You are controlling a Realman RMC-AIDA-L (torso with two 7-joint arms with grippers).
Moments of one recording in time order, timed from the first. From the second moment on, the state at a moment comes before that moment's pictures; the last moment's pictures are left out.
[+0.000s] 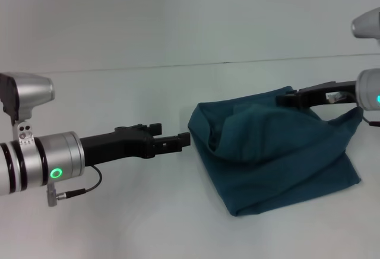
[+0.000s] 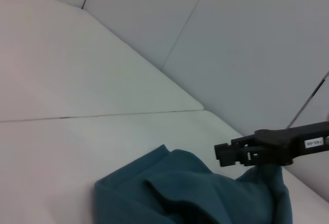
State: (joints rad) left arm -0.54 -2.16 1.03 0.72 1.79 1.18 -1.81; right arm 0.72 2.02 -0.74 -0.70 -2.34 -1.06 2.05
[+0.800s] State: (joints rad) left arm -0.55 -2.16 1.02 0.72 1.79 1.14 -1.82; right arm 0.74 2.03 -0.74 -0.72 -2.32 -1.05 2.02
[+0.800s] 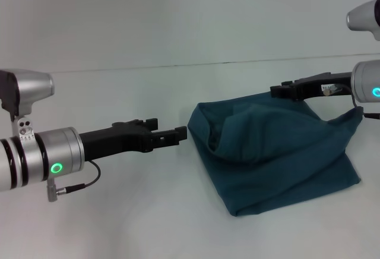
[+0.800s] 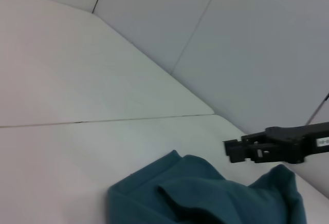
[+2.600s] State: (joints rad) left arm -0.51 -2.16 0.93 0.69 1.82 1.15 -1.81; right arm 0.79 2.09 -1.05 -0.90 -2.38 -1.32 1.86
